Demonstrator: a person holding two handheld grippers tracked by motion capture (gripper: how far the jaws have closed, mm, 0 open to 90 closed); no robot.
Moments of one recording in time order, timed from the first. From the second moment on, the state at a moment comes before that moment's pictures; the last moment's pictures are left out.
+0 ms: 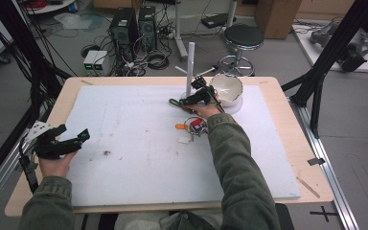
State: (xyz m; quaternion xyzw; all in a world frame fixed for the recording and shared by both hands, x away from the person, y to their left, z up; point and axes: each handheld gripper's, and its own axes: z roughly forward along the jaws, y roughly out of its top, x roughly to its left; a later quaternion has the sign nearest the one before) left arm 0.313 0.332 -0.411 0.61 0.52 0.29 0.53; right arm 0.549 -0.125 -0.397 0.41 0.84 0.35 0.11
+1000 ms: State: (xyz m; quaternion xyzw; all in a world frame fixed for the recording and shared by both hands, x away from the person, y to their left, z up) left arm 0.315 0.331 -0.412 0.61 0.52 0.28 0.53; right arm 0.564 -0.123 -0.427 0.39 0.85 0.34 0.05
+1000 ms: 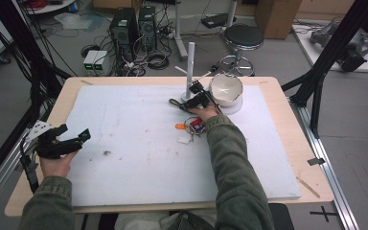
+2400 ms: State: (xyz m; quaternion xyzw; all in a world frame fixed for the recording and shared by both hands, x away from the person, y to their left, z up) left arm 0.315 0.331 -0.412 0.61 0.52 0.28 0.53; right arm 0.542 -0.145 -0.376 0.39 0.85 0.35 0.05
